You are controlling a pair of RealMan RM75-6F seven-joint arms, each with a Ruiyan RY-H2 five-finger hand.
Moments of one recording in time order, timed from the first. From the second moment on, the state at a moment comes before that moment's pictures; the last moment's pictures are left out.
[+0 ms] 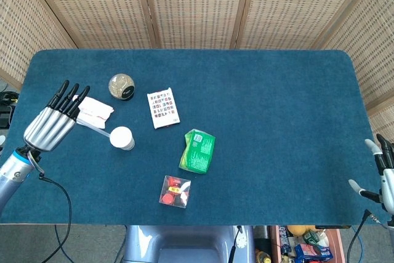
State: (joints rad) left arm -0.53 -1.19 -0.09 -1.21 1.75 1.38 0.62; right arm 0.05 -1.16 0.11 -1.38 -1.50 1.55 0.30
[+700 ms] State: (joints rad) left arm -0.63 -1.30 -0.07 -1.24 1.77 1.19 0.89; right arm 0.05 -1.16 0.11 -1.37 -1.49 1.54 0.31
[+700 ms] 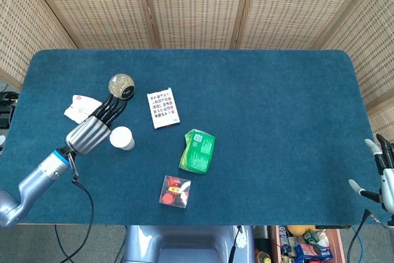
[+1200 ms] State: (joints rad) left arm -0.63 -1.31 -0.08 -1.26 1.75 1.21 0.91; right arm 0.05 -1.16 0.11 -1.37 -1.49 1.54 0.31
